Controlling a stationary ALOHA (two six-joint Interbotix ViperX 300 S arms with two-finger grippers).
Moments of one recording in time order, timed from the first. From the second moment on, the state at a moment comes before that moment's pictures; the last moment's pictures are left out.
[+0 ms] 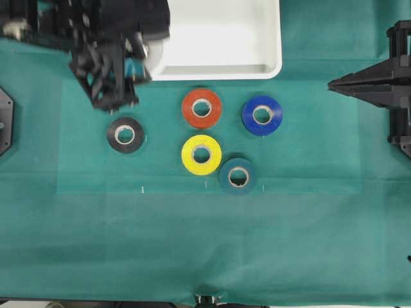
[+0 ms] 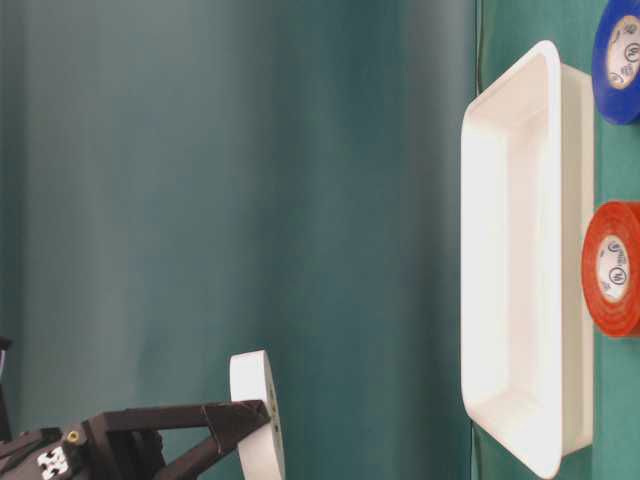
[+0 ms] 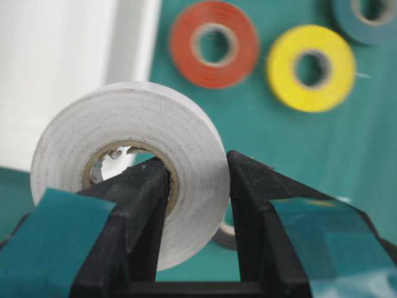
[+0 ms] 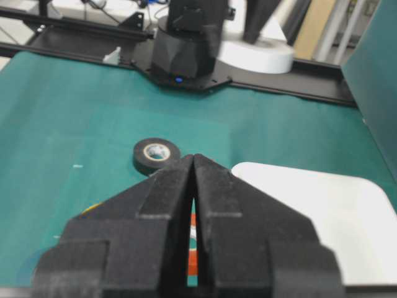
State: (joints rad) left arm 0.15 -0.26 0.30 0.00 1.00 -0.12; right arm -0.01 -0.93 1.12 0.00 -0.14 0.00
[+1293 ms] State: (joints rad) left arm 0.37 -0.10 0.14 0.00 0.94 -0.05; right arm -0.01 -0.93 1.12 0.00 -0.14 -0.01
